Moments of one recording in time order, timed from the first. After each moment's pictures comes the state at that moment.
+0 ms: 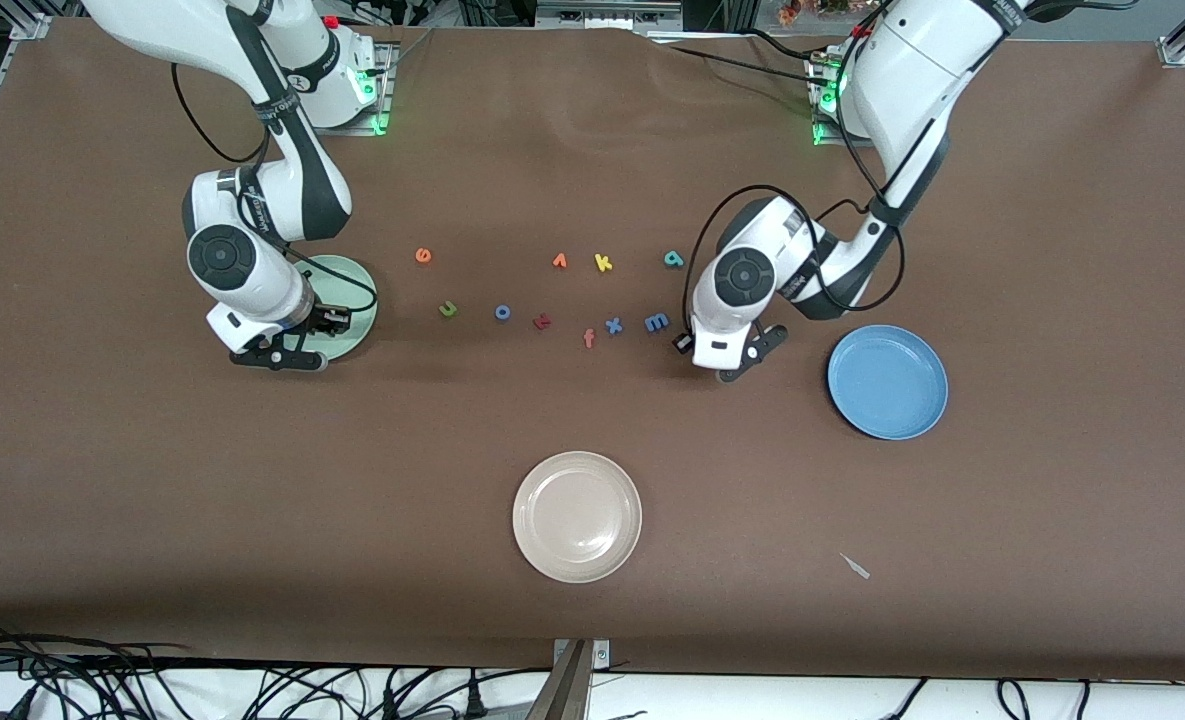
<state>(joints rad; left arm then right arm) -0.20 0.62 -0.36 -1.86 0.15 2.24 -1.27 0.38 0.31 -0.18 -2.24 -0.07 2.41 0.30</state>
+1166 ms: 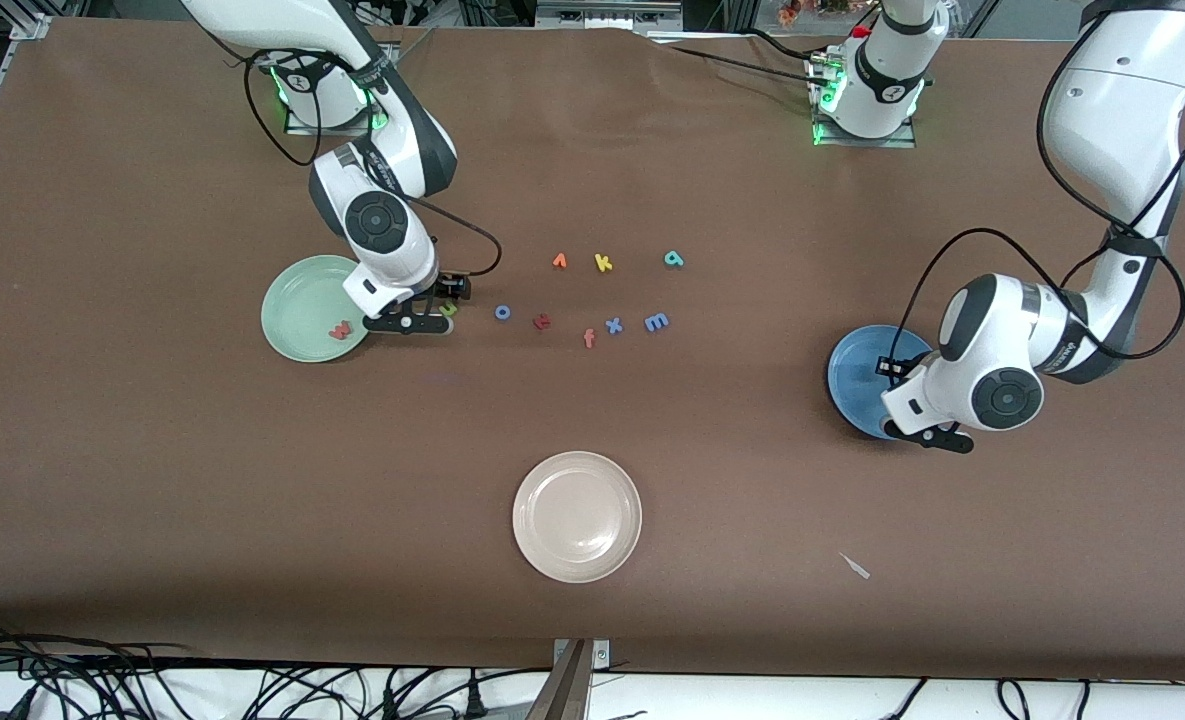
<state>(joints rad) 0.23 0.65 -0.36 -1.72 0.32 1.89 -0.05 0.42 0.35 0.12 -2.19 -0.07 2.38 0.50</state>
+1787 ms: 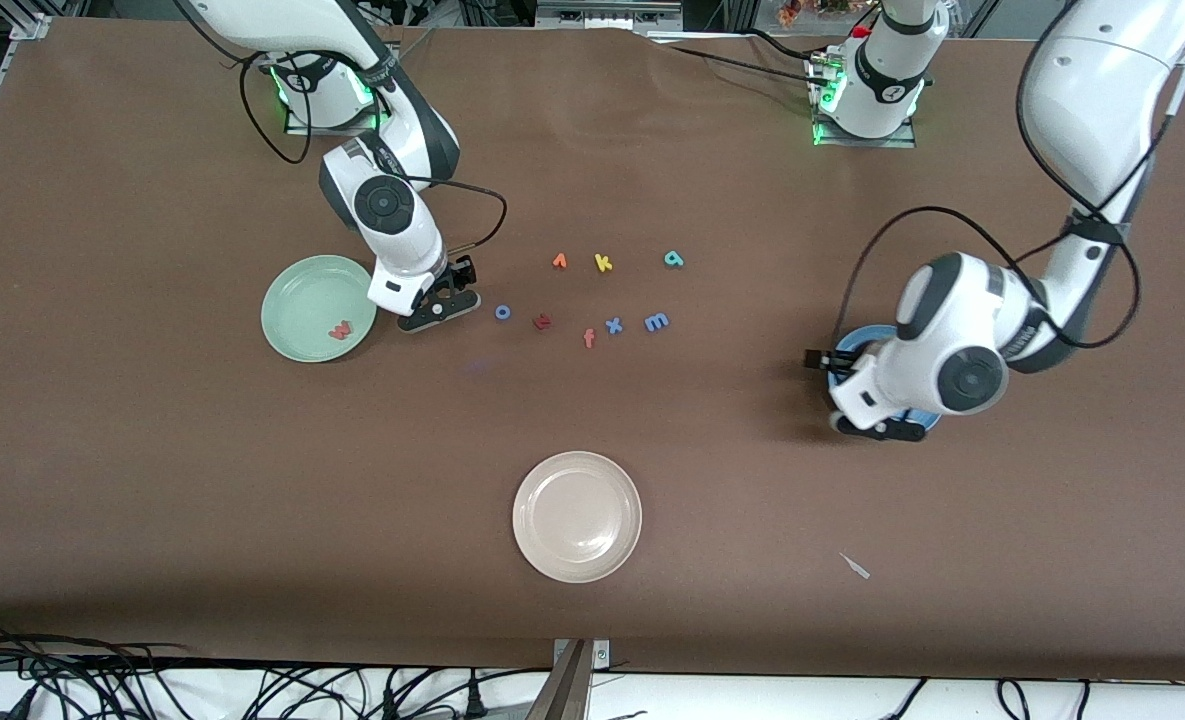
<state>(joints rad) 0.22 0.59 -0.55 -1.76 0.18 1.94 -0.33 0.42 0.36 0.13 -2.27 -0.12 2.55 0.19</state>
